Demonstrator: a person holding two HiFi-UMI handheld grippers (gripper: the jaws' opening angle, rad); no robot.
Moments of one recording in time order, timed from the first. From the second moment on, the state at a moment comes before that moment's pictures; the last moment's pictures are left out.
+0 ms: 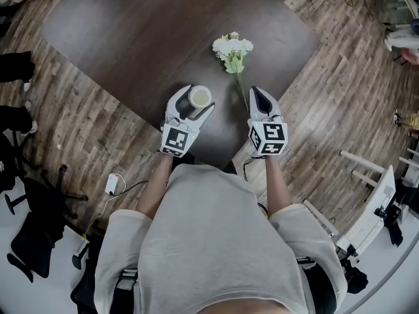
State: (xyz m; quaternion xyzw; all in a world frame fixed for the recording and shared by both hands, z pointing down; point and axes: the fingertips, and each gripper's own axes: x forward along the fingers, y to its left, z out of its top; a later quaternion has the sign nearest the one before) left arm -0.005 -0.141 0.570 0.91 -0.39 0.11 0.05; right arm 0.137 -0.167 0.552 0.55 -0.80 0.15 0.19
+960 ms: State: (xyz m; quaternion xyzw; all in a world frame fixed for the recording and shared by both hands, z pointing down) left arm -0.004 -0.141 0.570 0.91 -0.40 0.11 0.04; right arm 0.127 -0.209 0.696 0.43 -0.74 0.30 0.42
